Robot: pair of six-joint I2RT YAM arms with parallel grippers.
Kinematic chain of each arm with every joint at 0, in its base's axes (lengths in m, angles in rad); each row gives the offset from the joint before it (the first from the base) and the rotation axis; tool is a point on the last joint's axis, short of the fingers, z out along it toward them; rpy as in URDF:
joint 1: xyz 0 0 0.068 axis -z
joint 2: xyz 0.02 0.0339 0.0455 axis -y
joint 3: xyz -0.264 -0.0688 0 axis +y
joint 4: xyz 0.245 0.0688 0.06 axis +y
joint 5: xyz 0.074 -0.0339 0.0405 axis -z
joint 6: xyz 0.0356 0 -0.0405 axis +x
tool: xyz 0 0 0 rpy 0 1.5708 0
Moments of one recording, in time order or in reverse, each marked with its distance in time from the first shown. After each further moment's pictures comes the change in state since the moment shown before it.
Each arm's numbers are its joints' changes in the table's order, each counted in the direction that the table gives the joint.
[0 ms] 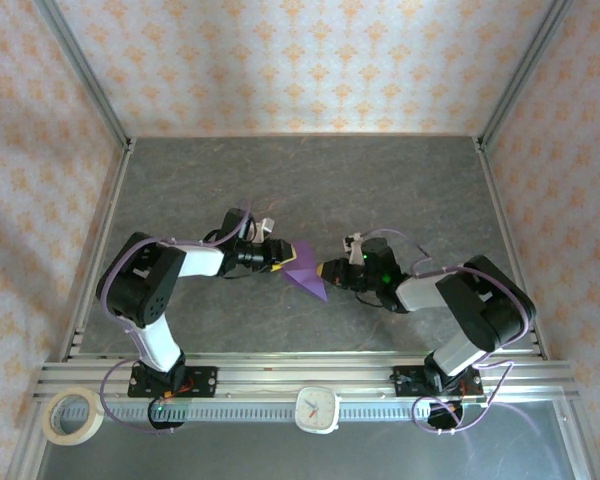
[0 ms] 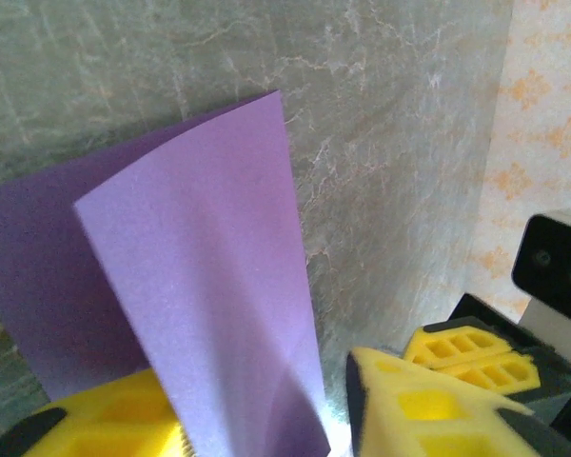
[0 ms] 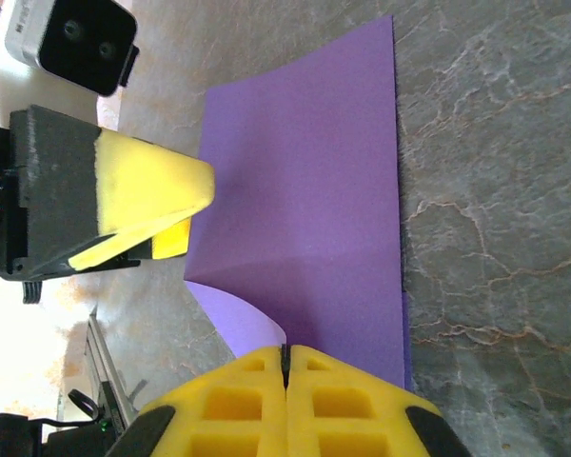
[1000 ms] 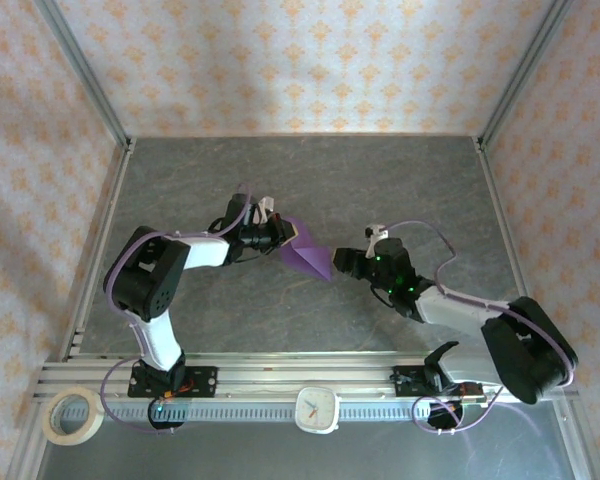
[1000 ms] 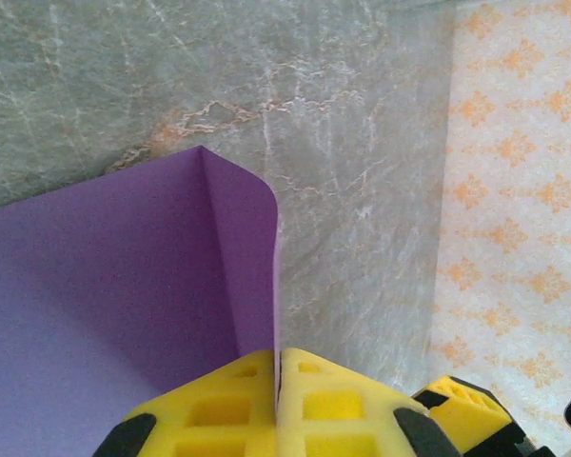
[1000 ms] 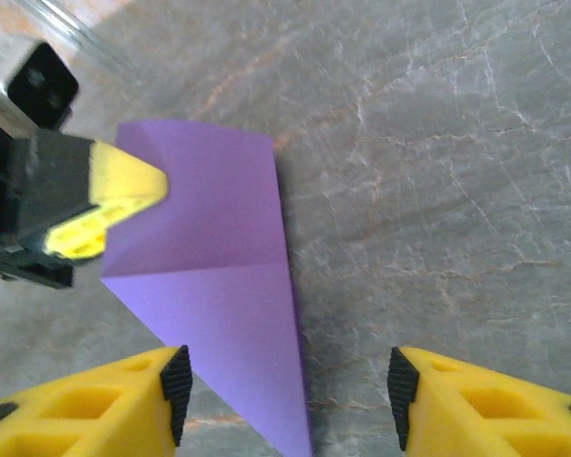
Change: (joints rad) left arm 0.006 -0.061 -0.116 -0.119 -0.121 -0.126; right arm -0.006 0.301 0.029 0.238 0.416 -0.259
